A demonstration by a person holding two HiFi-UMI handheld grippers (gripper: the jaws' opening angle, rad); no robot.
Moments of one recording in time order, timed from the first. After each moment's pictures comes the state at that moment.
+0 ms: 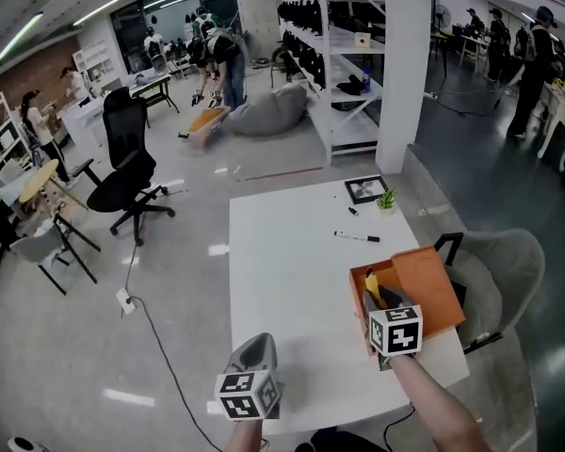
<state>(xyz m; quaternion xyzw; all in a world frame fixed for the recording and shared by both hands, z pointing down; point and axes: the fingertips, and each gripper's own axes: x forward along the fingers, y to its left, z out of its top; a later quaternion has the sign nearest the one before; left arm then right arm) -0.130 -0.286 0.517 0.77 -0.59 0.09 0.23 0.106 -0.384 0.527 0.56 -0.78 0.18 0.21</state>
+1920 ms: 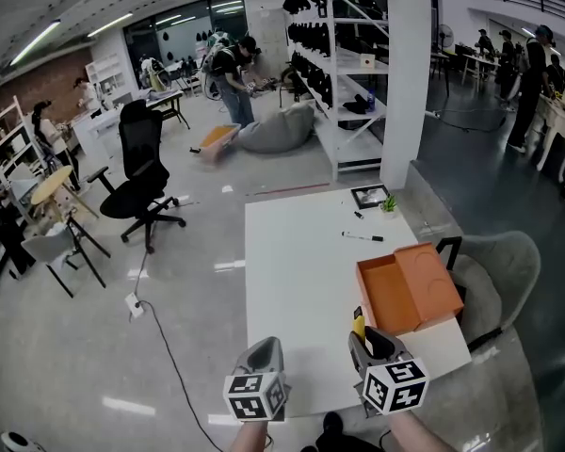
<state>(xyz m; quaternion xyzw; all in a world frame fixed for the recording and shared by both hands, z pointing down) -0.144 -0.214 0.498 0.77 -0.59 0.08 0.21 0.034 -0.218 0.472 0.51 -0.83 0.19 0.09</state>
